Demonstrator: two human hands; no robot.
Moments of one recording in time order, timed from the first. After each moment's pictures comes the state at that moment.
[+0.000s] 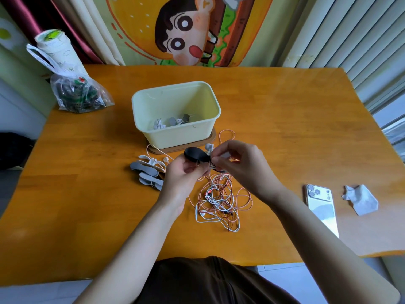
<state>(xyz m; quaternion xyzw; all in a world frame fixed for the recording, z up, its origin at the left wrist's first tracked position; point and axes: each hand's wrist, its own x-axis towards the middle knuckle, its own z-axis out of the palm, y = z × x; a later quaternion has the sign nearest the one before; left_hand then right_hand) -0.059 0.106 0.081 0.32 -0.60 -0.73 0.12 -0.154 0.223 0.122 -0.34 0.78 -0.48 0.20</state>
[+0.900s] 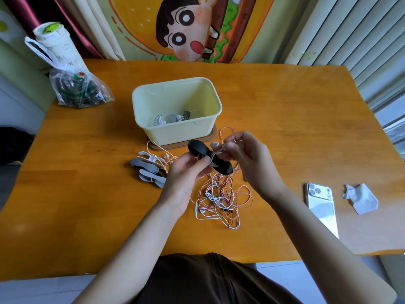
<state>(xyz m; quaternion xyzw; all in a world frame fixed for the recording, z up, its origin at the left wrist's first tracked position) -0.061 0.111 0.082 0.29 -0.49 -0.81 0.12 -0.155 0.226 0.114 -0.27 0.73 -0.59 0.22</state>
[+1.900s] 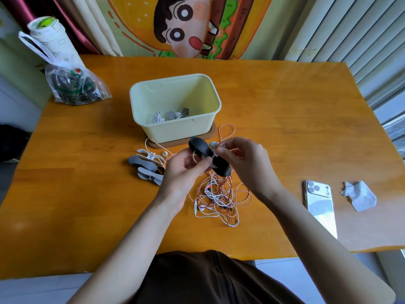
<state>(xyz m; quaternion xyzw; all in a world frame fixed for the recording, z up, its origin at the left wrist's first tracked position) -0.058 0.108 0.081 0.27 -0.55 -0.78 0.12 -0.149 0.222 0.116 -0.28 0.82 -0.48 0.16</state>
